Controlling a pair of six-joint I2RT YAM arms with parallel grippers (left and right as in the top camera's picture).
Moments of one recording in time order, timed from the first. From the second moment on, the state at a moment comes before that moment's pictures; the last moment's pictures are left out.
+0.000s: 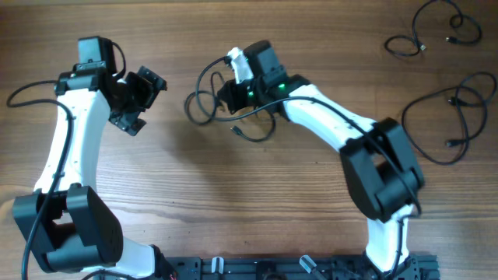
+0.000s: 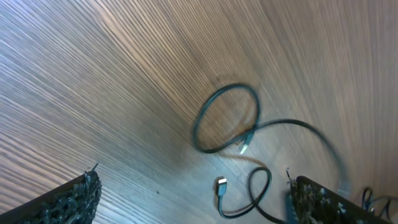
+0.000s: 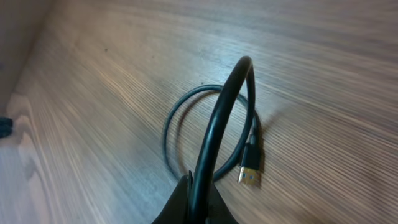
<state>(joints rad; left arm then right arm) 0.12 1.68 1.35 -0.94 0.27 -0.83 0.56 2.06 1.48 -0.23 -0.47 0.31</state>
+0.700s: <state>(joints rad) -0.08 1.68 1.35 -0.86 0.24 -0.83 -0.13 1.28 1.49 -0.96 0.28 0.54</state>
